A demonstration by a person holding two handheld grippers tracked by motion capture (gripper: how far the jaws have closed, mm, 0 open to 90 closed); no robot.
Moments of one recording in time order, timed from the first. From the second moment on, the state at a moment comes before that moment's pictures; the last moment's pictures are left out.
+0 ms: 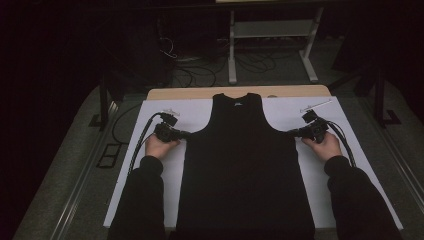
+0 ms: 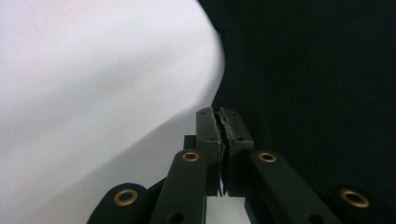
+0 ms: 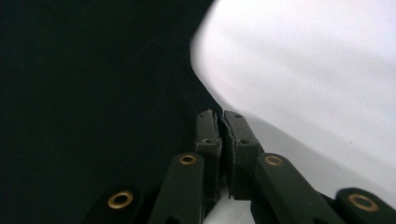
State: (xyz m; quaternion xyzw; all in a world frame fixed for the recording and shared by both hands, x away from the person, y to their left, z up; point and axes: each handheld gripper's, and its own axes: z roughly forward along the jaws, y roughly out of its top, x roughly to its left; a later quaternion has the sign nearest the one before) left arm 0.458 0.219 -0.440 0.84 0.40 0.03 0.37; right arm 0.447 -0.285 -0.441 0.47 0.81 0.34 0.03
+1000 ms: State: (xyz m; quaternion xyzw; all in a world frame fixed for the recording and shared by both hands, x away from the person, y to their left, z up) left arm 0.431 0.245 -0.422 0.77 0.44 0.01 0.47; right arm 0.422 -0.307 -0.426 0.49 0.76 0.44 -0.01
